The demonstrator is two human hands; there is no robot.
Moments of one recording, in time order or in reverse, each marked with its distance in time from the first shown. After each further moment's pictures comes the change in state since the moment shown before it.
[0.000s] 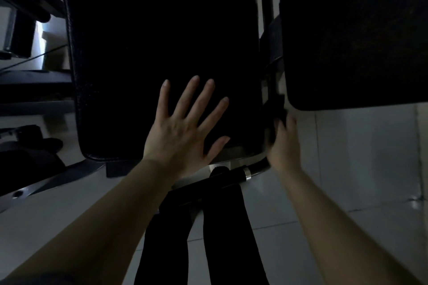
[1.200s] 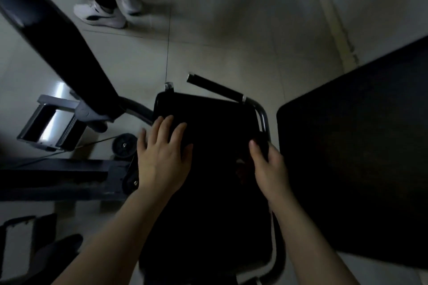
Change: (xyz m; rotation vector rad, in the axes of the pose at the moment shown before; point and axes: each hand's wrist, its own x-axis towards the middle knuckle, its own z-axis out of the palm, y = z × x) left_hand 0.066 -0.161 -0.097 -0.483 0.277 -0.431; right_hand 0.071 -0.253 -0.103 0.609 -0.166 0.088
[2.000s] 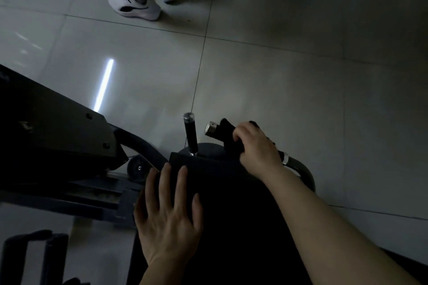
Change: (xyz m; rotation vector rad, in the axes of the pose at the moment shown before) left_hand 0.118 0.004 0.068 0.267 -0.063 -0.495; right_hand 0.304 -0.041 0.096 -0.836 -0.442 -0.591
